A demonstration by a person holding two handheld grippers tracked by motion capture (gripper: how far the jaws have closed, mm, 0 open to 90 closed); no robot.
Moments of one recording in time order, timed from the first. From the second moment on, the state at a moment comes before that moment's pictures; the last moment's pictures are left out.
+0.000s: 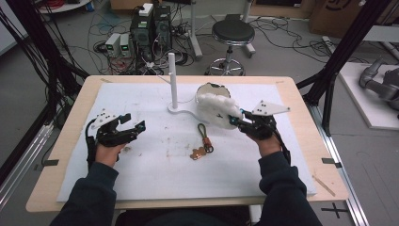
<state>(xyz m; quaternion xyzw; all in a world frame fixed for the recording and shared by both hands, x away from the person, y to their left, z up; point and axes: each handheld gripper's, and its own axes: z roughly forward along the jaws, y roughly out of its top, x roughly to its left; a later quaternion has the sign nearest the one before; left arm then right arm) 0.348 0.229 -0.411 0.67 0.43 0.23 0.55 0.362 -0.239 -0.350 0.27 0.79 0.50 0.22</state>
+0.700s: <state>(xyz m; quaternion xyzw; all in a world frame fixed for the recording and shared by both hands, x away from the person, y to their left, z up) 0.352 0.230 -0.416 0.67 0.43 0.21 0.56 0.436 -0.195 -0.296 0.22 0.86 0.26 0.37</state>
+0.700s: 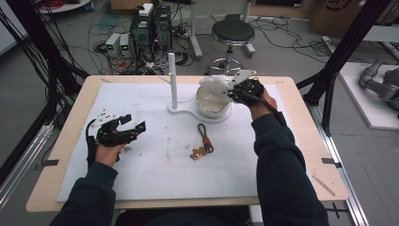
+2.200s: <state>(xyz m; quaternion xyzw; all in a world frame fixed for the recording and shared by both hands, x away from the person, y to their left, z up) 0.351 0.222 -0.418 0.68 0.42 0.20 0.56 0.474 -0.142 -0.344 0.19 0.90 0.20 0.33</state>
